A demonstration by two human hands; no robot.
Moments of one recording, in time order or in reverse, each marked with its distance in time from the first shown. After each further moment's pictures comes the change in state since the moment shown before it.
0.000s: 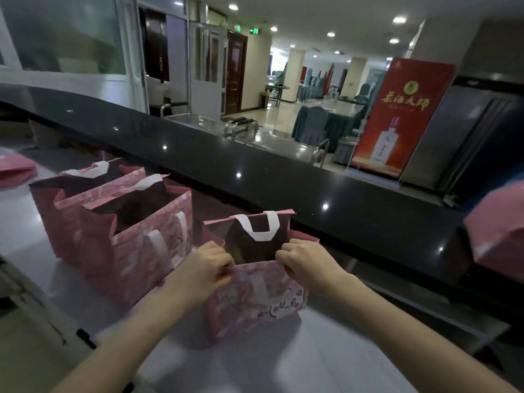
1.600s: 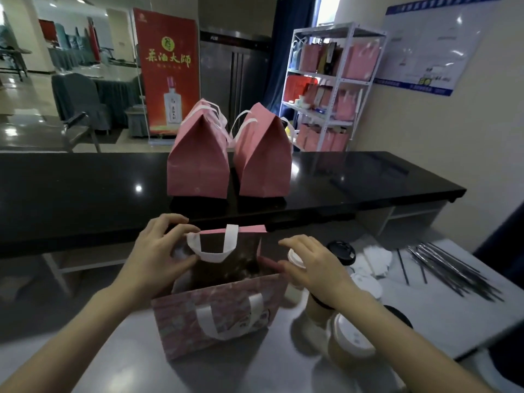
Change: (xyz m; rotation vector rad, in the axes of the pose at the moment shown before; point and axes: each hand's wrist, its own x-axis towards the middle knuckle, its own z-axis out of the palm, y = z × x) left_hand 0.144 0.393 0.239 -0.331 -0.163 0.386; right_hand -0.559 0.130 -0.004 0.128 0.348 0.935
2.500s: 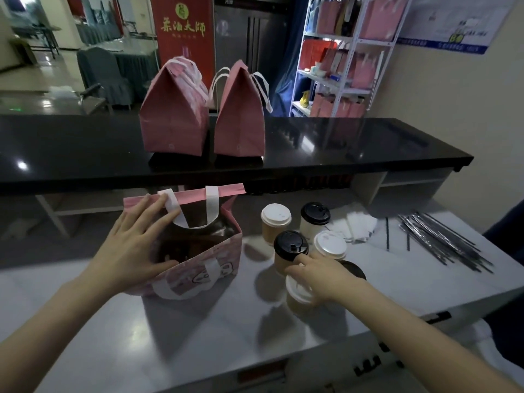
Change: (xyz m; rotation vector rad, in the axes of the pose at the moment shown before) left_hand -0.076 0.094 0.027 0.367 -0.200 -0.083; right_hand -0.123 0.093 -0.008 -0.367 -0.817 -0.048
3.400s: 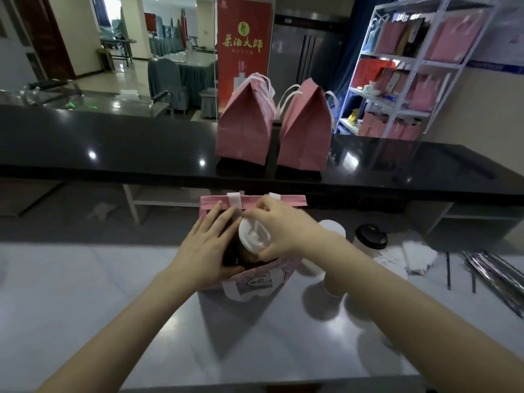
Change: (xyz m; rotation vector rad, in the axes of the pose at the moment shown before) left_hand -0.011 -0.004 0.003 0.036 -0.027 -0.005; right_hand 0.074 -0.134 -0.170 0.154 0.386 -0.261
